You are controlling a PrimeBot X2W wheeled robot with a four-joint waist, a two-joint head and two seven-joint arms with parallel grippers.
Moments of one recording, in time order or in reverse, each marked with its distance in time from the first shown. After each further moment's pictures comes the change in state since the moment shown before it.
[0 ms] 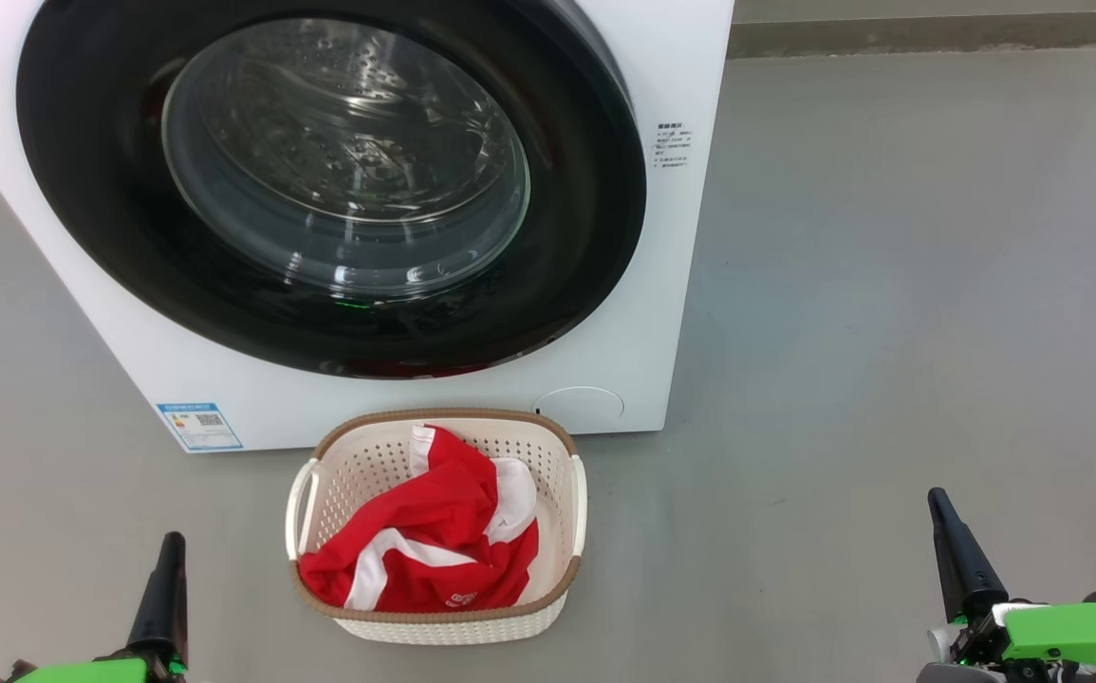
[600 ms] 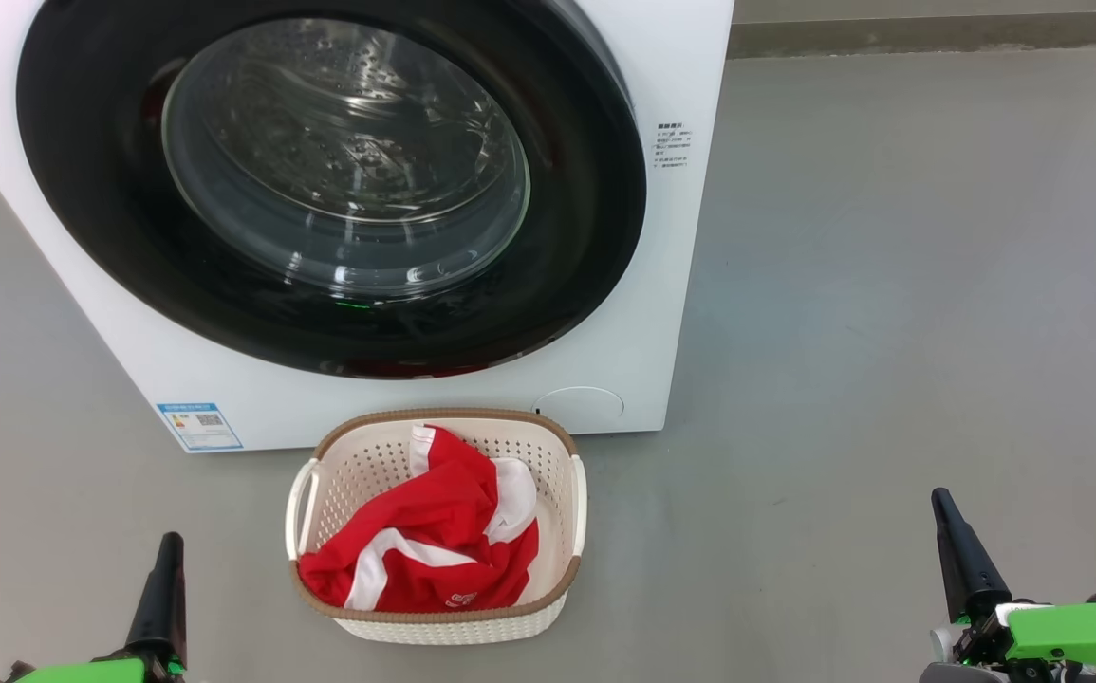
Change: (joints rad) left arm 0.000 -0.004 0.007 0.000 0.000 0.000 0.002; right arm 0.000 0.001 -0.009 0.000 0.000 0.000 0.003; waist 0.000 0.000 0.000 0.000
